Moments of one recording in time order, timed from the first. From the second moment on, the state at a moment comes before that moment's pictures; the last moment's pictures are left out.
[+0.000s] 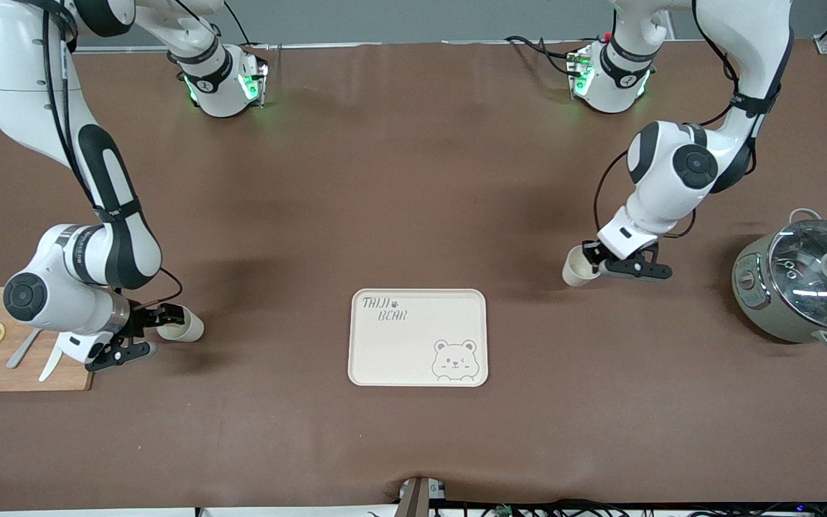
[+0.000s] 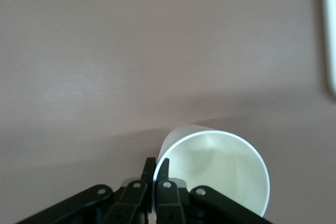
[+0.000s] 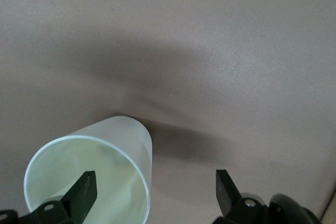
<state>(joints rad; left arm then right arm) -0.07 0.22 -0.21 -2.23 -0.04 2.55 -0.15 0.01 0.64 -0.08 -1.70 0.10 2.27 -0.42</state>
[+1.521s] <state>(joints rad) -0.43 0.79 -0.16 -1.42 0.02 2.31 -0.73 0.01 0.64 -0.08 -1.70 0.10 2.29 -0.42</state>
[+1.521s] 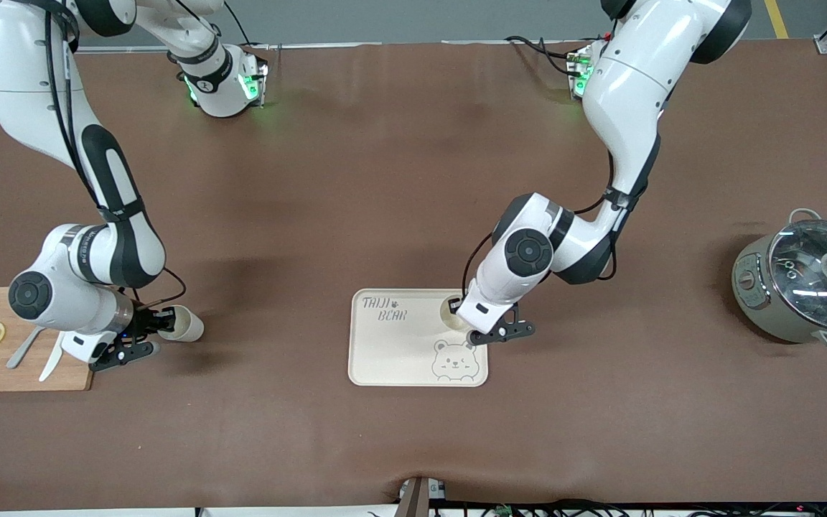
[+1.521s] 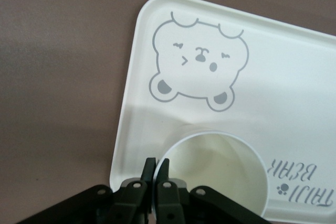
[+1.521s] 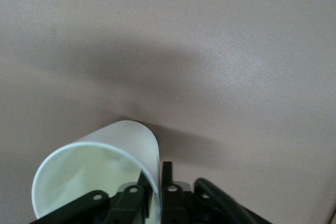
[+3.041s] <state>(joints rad) -0.51 0.81 -0.08 -1.42 0.06 2.36 -0.75 0.27 0.53 -0.05 -1.52 0.20 2.02 0.20</state>
